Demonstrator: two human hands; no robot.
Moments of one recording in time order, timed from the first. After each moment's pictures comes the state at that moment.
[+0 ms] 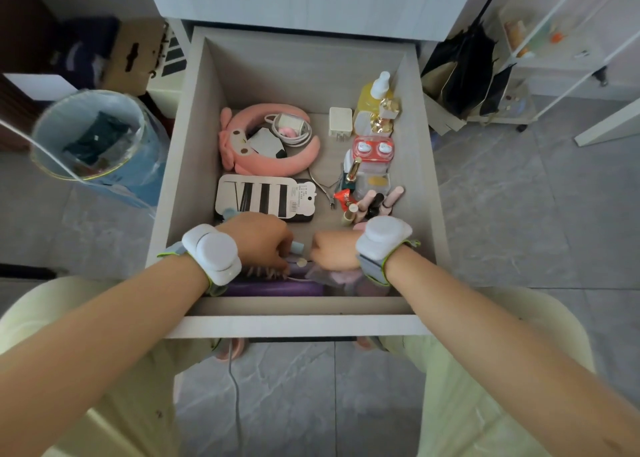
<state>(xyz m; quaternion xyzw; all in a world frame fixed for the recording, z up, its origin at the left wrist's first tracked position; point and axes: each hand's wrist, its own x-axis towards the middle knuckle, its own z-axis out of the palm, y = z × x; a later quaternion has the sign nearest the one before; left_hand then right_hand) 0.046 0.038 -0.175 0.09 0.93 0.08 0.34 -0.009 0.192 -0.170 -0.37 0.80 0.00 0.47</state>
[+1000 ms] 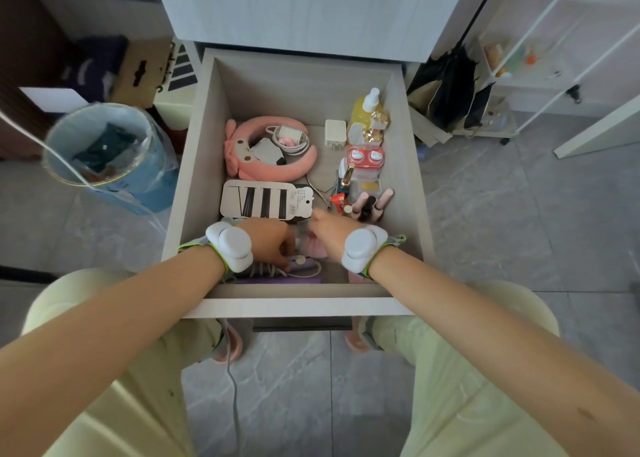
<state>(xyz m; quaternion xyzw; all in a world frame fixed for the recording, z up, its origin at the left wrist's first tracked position) 0.050 0.044 -0.181 0.09 0.93 0.12 0.34 -0.001 0.198 -0.159 -0.44 0.86 0.04 0.26</state>
